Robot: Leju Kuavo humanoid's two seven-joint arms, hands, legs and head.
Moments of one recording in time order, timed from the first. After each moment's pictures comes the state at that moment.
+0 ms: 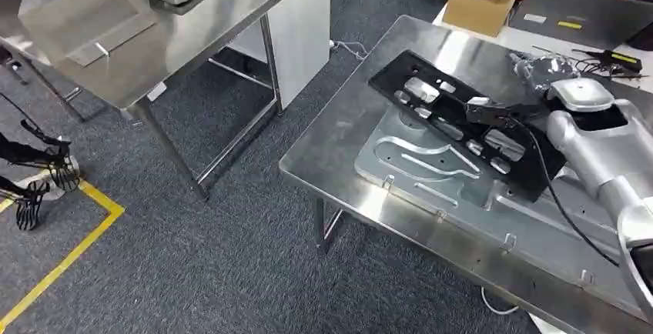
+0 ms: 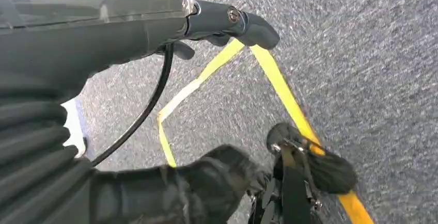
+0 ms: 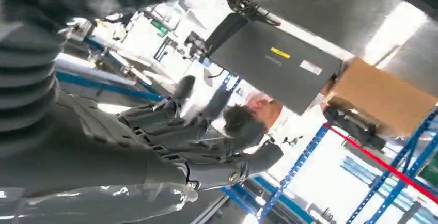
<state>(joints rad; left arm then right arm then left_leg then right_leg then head) -0.12 -0.26 1.31 -0.23 -1.00 0.22 -0.28 -1.15 -0.54 0.58 -0.67 1.14 0.24 -0.10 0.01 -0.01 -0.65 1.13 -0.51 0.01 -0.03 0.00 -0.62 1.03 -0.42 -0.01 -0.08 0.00</state>
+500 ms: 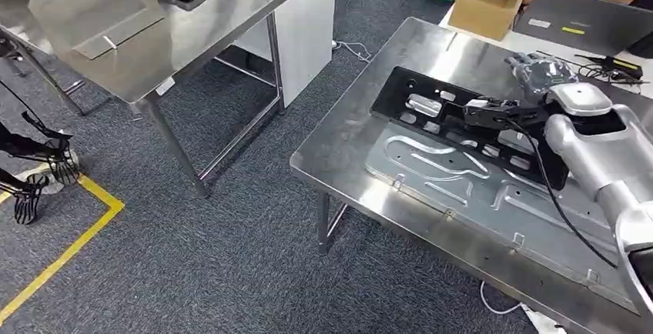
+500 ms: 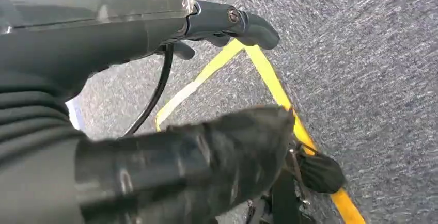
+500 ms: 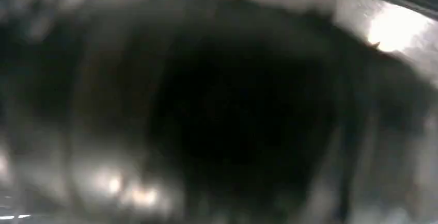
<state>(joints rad) -0.12 -0.26 1.31 -0.23 -0.99 0.21 -0.29 -1.13 -0.55 0.55 -0.68 1.14 0.24 -0.11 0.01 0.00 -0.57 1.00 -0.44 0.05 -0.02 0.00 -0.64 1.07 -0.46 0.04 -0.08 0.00</state>
